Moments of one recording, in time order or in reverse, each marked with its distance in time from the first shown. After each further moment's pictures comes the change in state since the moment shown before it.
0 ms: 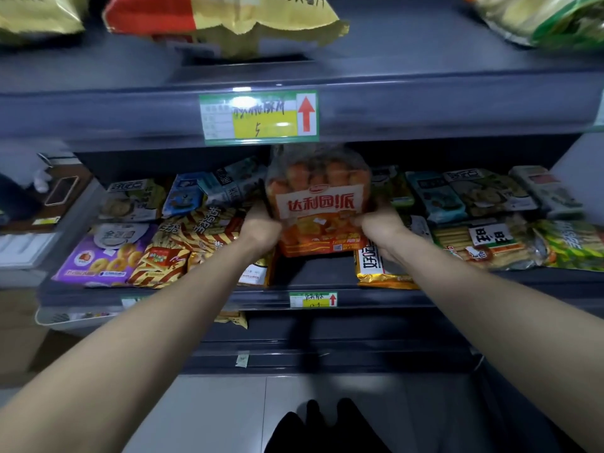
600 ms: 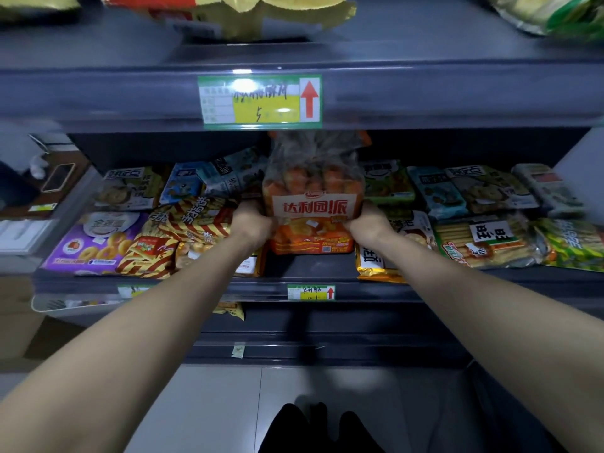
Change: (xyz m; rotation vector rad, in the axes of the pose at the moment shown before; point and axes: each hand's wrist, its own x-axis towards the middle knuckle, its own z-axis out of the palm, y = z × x) left_hand 0.018 -0.033 -0.004 -0.031 0.038 -0.152; right_hand 0.013 0.013 0.015 -0.498 -0.043 -0.039
